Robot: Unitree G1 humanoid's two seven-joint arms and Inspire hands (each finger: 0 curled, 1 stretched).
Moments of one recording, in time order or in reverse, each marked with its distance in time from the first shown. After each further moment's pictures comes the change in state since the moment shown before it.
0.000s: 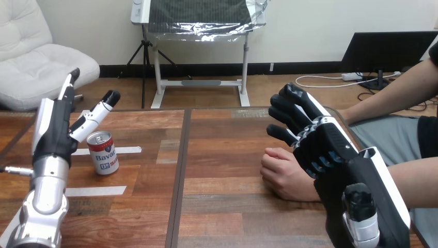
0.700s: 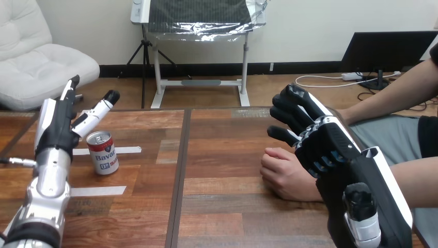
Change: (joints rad) left arm -0.138 0.011 -0.019 0.181 0.001 0.089 -0.003; right arm 0.000 -0.002 -0.009 0.000 0.005 0.000 0.004
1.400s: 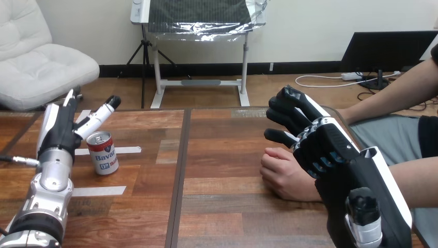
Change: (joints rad) left arm -0.054 0.001 -0.027 0.069 0.000 0.110 -0.008; right arm -0.001 0.000 -0.003 0.000 0.005 0.000 0.013
